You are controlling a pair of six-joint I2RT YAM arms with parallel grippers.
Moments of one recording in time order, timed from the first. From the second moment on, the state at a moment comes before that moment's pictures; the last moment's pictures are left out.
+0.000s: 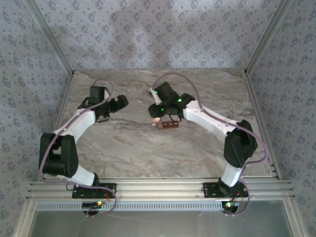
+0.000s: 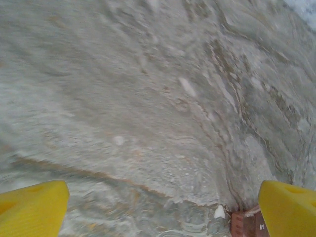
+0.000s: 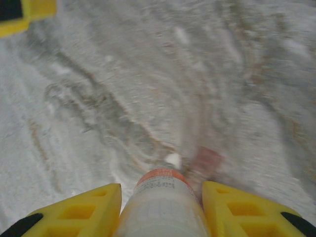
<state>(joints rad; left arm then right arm) -0.18 1.53 1.02 -0.31 0.27 -0.58 0.71 1.72 1.48 -0.63 -0.02 0.19</state>
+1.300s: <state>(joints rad) -0.69 1.61 0.79 0.51 0.31 0.06 0.27 1.56 1.37 -0.56 -0.60 0.38</state>
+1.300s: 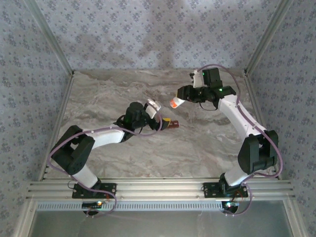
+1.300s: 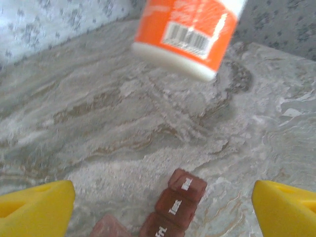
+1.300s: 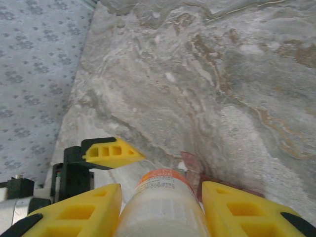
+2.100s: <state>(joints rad) -0.69 1.61 0.77 0.67 0.38 0.13 0.40 1.61 1.38 -0.58 -0.65 0.41</state>
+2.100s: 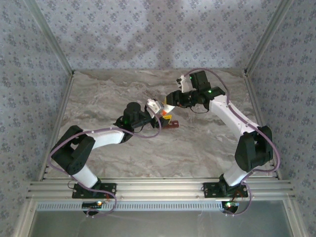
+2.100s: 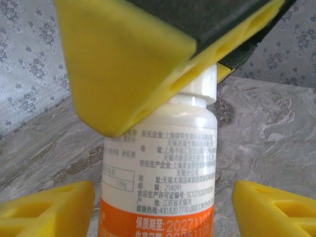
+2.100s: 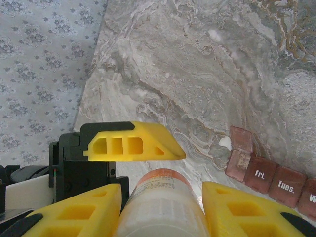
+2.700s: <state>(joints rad) -0.69 1.61 0.77 0.64 0.38 0.13 0.41 1.61 1.38 -0.57 -0.65 0.41</state>
